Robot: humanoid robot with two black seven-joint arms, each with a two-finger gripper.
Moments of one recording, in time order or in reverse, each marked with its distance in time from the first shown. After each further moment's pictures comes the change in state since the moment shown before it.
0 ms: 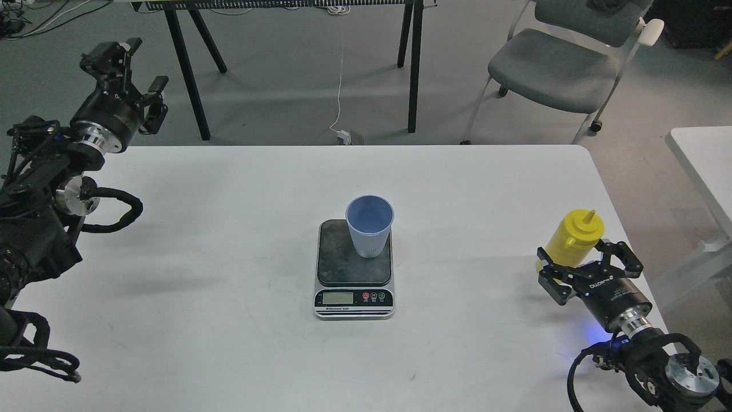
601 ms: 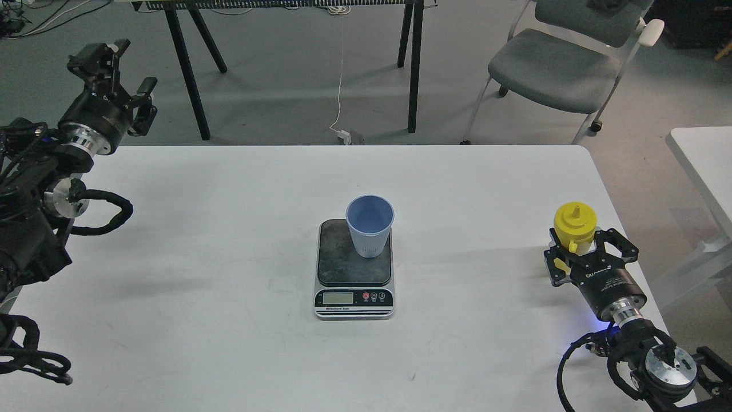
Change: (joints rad) left arm 0.009 0.028 -0.004 -0.011 -0.001 0.000 0.000; right arm 0.033 0.035 0.054 -0.029 -0.239 0.000 0.182
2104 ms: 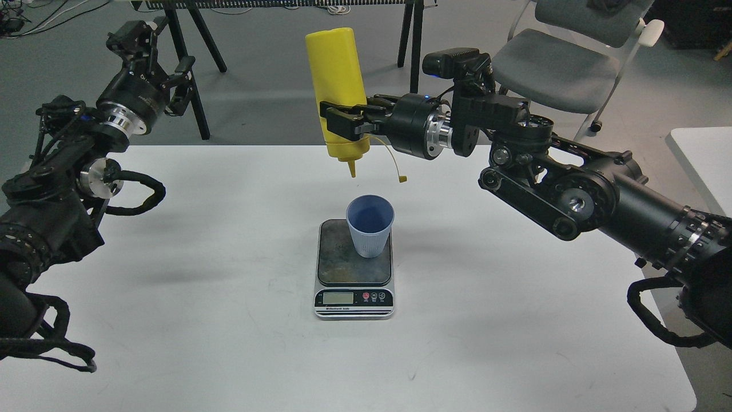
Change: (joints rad) left arm -0.072 -0.083 0.008 -0.002 0.003 0.000 0.000; right arm 0.964 0.154 -0.633 0.109 -2.023 -0.261 0.178
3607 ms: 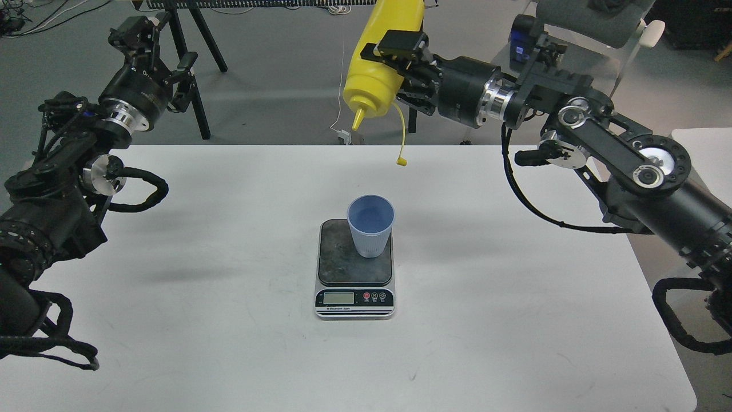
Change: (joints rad) left arm -0.009 -0.012 -0.002 0.000 -0.001 0.000 0.000; right arm -0.077 -0.097 0.203 -0.029 0.927 0.214 -0.121
